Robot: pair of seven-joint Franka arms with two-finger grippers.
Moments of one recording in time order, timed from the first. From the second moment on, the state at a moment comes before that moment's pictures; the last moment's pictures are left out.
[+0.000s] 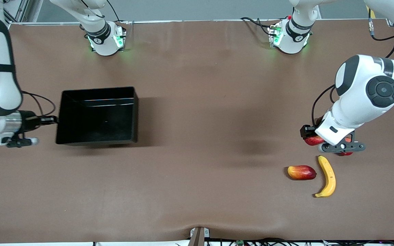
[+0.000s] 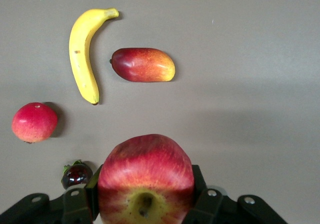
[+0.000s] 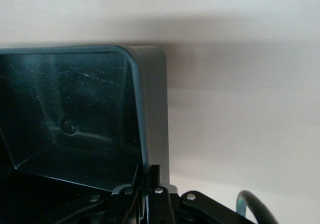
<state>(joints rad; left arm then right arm) 0.19 0.30 -0.42 -1.68 0.17 1.95 -0.30 -0.09 0.36 -0.09 -1.75 0.28 1.71 -0.31</state>
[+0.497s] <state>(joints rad) 0.19 0.30 -0.44 -1.65 0.17 1.94 -0.32 0.27 0.37 -0.08 -1.66 0.39 1.73 0.13</state>
